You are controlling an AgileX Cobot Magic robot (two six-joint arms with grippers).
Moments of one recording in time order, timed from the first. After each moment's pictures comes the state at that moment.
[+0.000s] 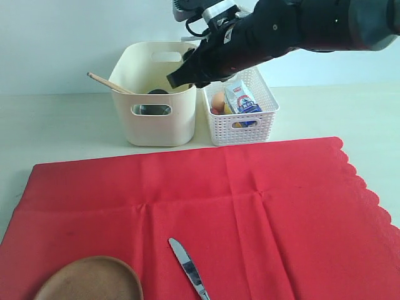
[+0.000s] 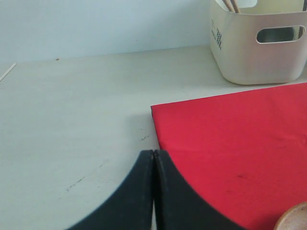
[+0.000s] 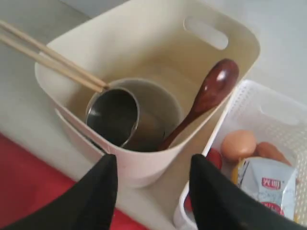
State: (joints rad) left arm 0.03 0.01 0.00 -0.17 0.37 0.26; right arm 0.54 1.91 -1.45 0.03 0.28 -0.15
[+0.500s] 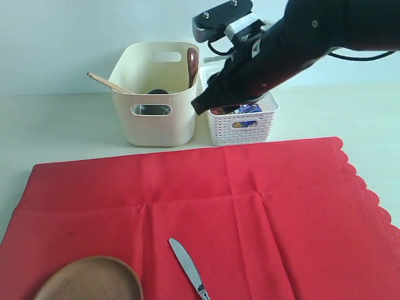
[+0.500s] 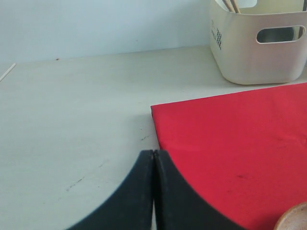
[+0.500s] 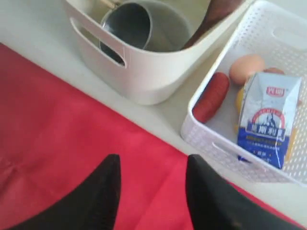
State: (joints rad) left arm 0.03 0.01 0.00 -0.17 0.37 0.26; right arm 0.54 1.74 -1.28 0.03 0.46 -0.15
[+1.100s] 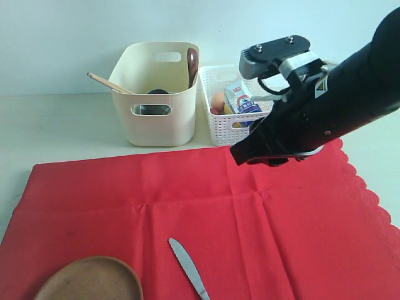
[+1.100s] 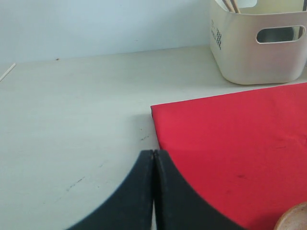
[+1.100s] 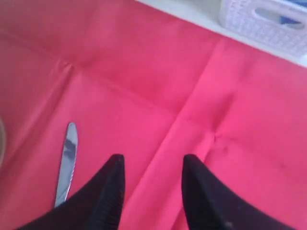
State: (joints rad) left arm 0.03 0.01 0.00 -0.17 0.37 0.26; right arm 0.54 1.45 -0.96 0.19 0.60 -0.14
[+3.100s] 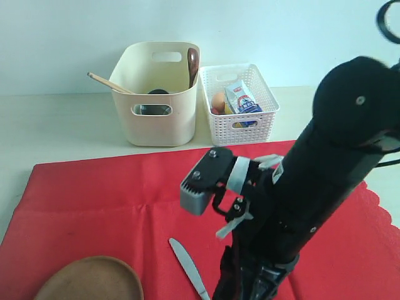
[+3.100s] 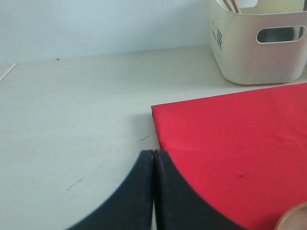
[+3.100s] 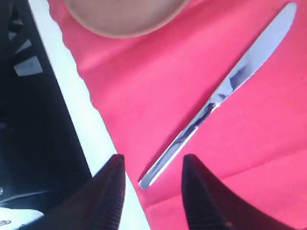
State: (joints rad) left arm 0.03 0.01 0.00 -0.17 0.37 0.26; right arm 0.72 1.55 -0.88 0.55 0.90 -0.72
